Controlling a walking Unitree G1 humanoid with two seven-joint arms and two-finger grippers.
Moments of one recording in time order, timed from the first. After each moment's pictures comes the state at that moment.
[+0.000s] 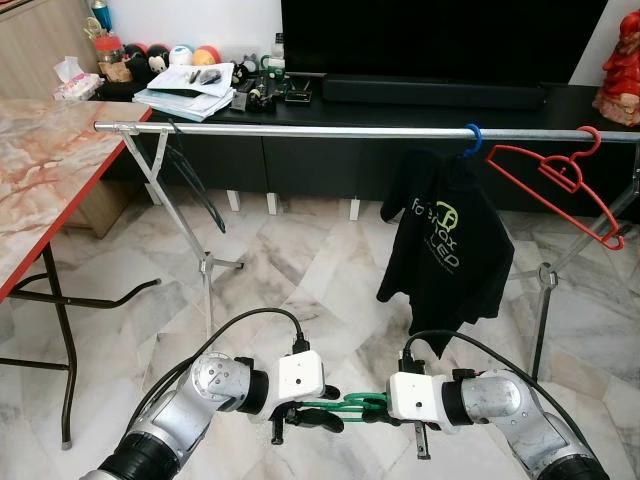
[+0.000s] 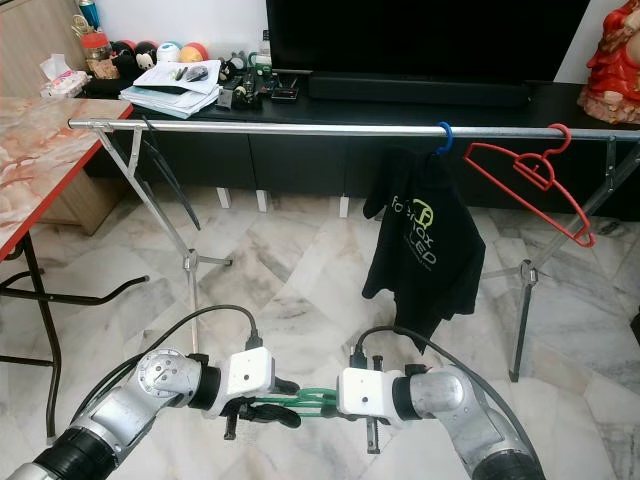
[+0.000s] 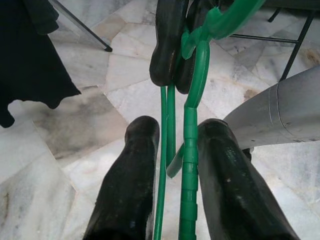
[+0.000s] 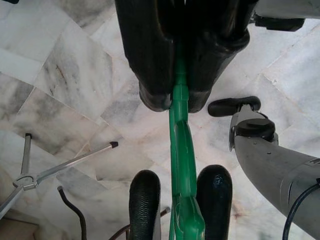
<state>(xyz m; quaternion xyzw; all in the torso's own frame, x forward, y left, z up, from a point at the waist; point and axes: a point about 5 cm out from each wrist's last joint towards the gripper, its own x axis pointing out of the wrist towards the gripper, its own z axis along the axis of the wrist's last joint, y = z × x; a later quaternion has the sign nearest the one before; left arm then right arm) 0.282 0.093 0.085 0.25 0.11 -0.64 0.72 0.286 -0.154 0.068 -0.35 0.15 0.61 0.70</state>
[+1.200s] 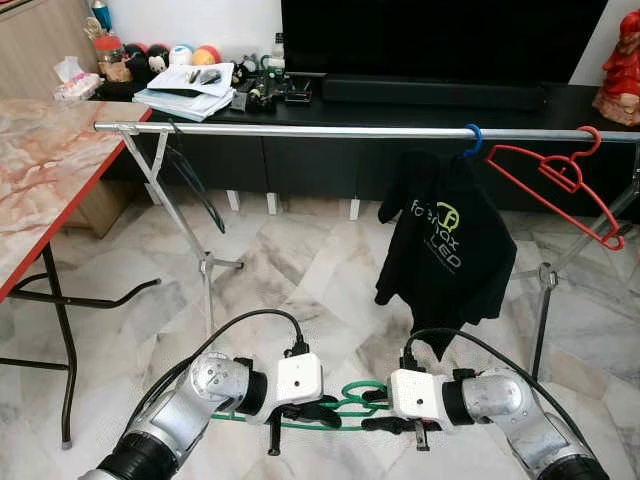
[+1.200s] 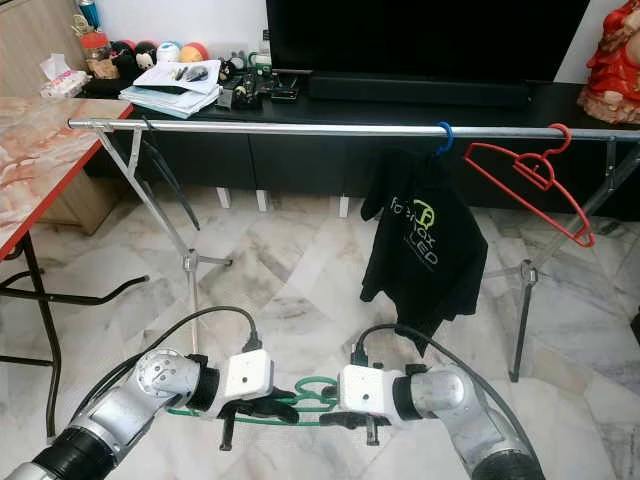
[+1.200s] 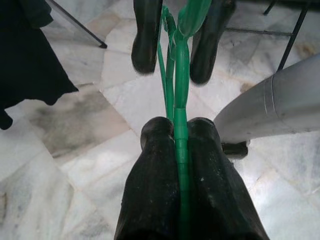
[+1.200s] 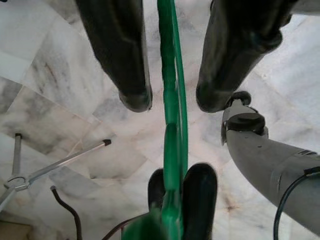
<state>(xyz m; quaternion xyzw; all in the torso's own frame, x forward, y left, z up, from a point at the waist) 0.280 0.097 0.082 0.26 0.12 -0.65 0.70 0.284 -0.155 0.068 -0.33 0.16 0.62 0.70</state>
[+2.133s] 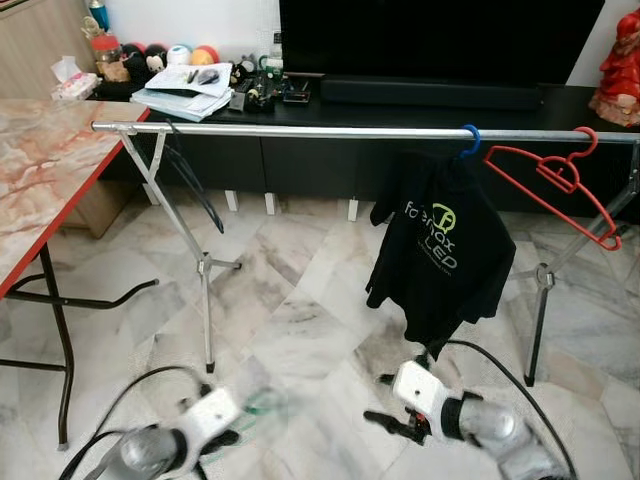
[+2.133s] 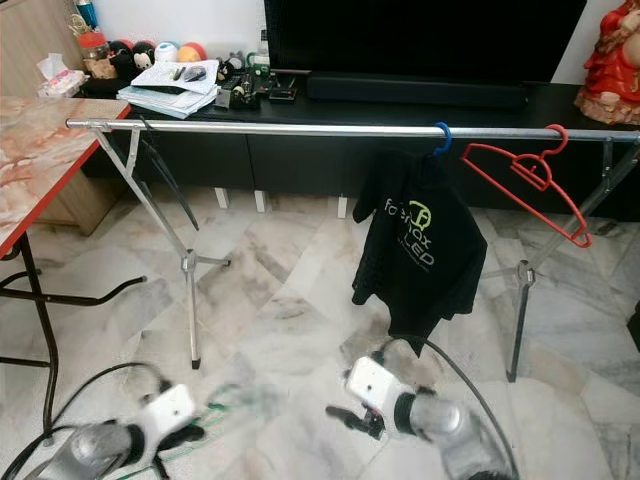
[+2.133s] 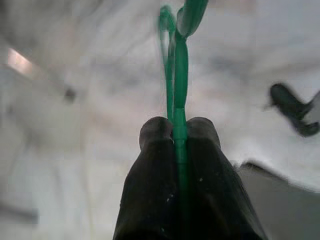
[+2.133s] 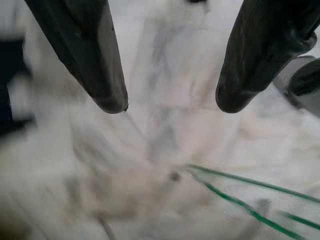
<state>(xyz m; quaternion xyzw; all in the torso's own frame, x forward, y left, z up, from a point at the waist) 0.246 0.223 -0.021 0.22 0.33 -0.26 0.88 0.277 -0.178 0.003 -0.19 0.27 0.36 0.87</state>
